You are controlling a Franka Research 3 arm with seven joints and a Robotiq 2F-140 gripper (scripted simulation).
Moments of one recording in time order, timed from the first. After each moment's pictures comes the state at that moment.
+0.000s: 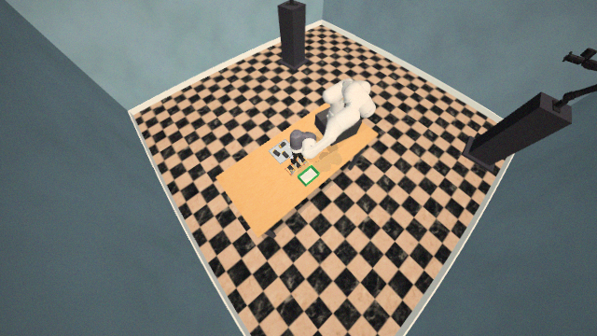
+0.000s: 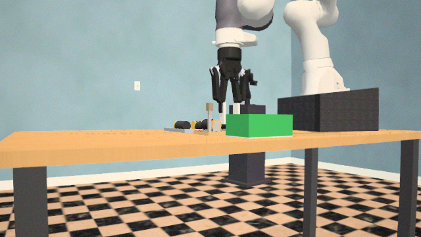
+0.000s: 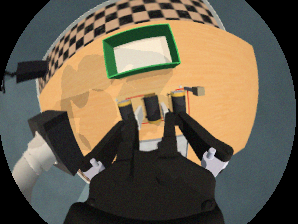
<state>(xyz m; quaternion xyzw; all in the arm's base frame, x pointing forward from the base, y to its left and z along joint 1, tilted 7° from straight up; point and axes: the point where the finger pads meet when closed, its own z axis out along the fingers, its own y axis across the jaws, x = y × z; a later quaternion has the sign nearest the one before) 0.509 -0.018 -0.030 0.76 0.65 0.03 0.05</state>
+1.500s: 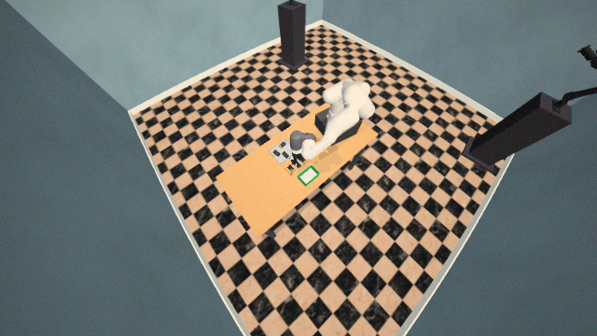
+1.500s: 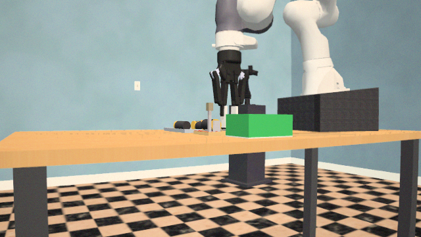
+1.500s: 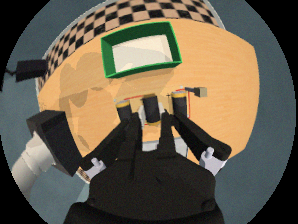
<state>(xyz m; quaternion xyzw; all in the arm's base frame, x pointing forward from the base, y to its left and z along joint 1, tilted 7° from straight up) 0.511 -0.019 -0.039 0.76 0.65 0.03 0.05</state>
